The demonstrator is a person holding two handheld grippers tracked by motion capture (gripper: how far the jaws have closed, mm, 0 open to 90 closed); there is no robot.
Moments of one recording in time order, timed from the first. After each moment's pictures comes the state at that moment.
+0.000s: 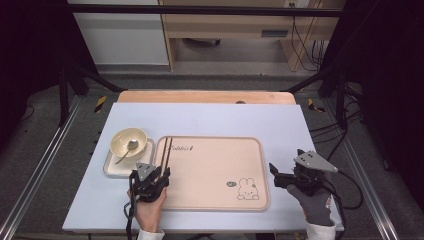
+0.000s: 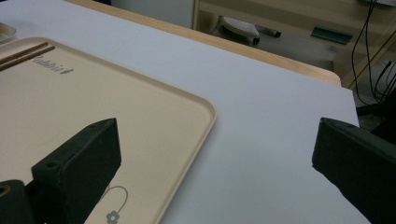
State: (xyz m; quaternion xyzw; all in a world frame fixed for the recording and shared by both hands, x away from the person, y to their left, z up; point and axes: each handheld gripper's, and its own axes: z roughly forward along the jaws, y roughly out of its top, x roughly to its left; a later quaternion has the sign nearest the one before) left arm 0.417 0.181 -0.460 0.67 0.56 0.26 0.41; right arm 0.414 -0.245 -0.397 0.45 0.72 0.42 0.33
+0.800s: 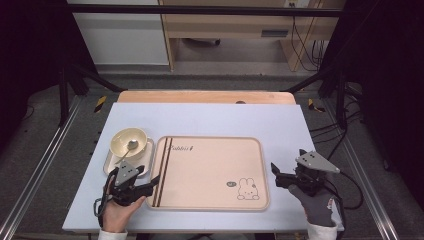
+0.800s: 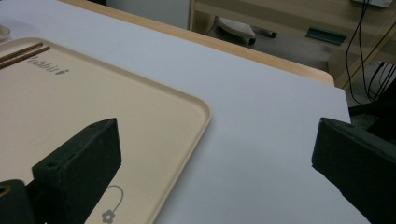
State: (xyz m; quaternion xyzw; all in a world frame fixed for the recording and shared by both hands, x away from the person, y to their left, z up) left arm 0.410 0.237 -0.442 0.77 0.42 0.24 0.42; right arm 0.412 -0.248 -0.396 0.45 0.72 0.41 0.34
